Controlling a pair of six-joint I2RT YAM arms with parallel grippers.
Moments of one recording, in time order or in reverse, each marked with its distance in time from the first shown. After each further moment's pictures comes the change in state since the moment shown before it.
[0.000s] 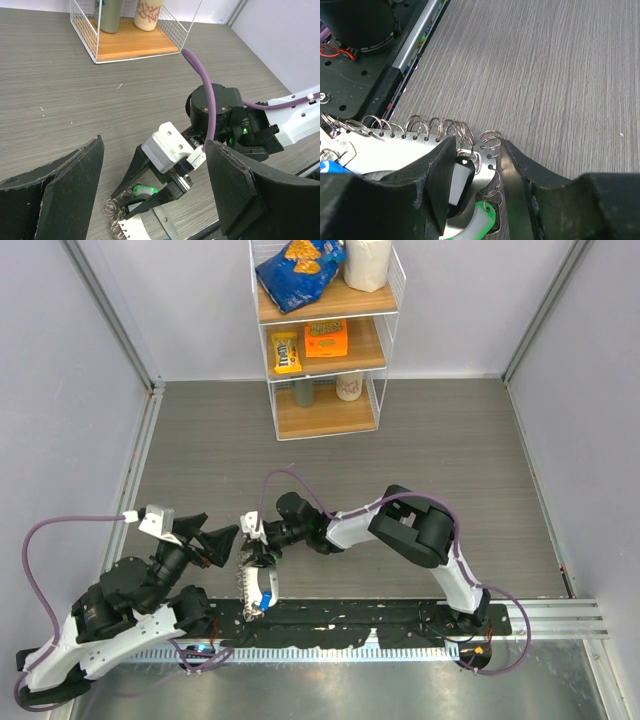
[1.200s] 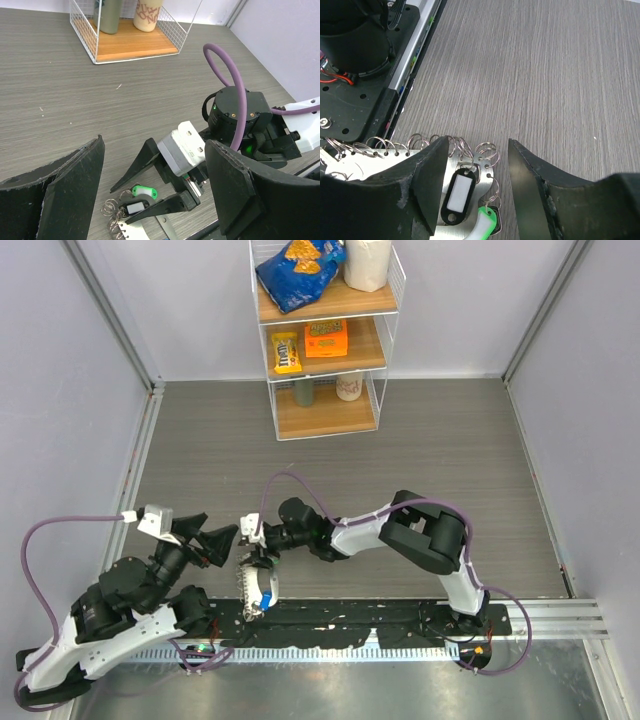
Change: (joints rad) left arm 0.000 0.000 0.005 0.000 0.000 -0.005; right arm 0.045 -0.084 -0.058 0.055 0.142 0.029
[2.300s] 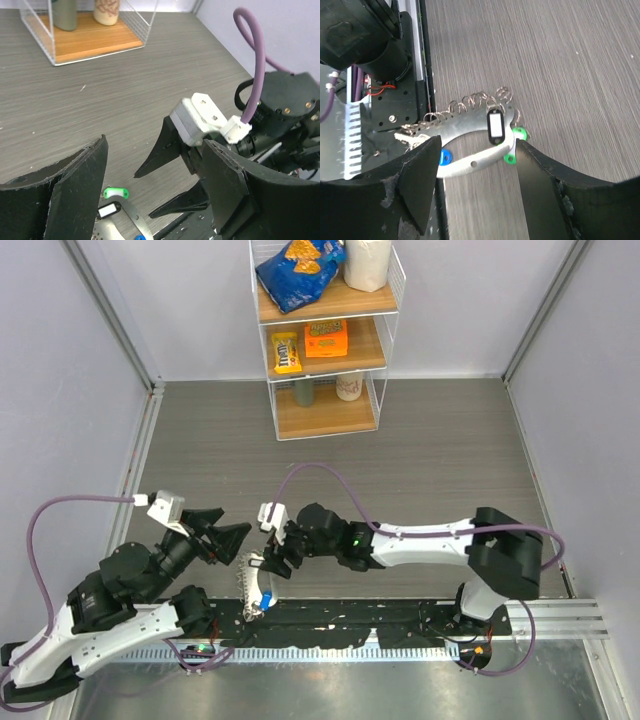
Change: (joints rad) left arm 0.000 0.205 0.125 0.057 0.172 -0.025; right arm 0.086 -0.470 -0.126 -0.487 0.362 0.314
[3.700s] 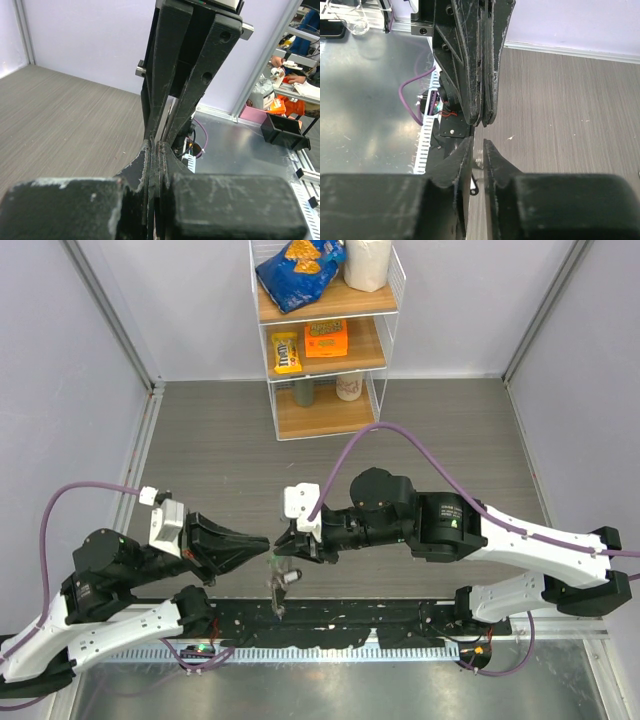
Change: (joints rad) left arm 0.000 0.153 0.150 0.274 0.683 0.143; right arm 0.153 -0.310 0.584 -0.739 -0.006 -0.209
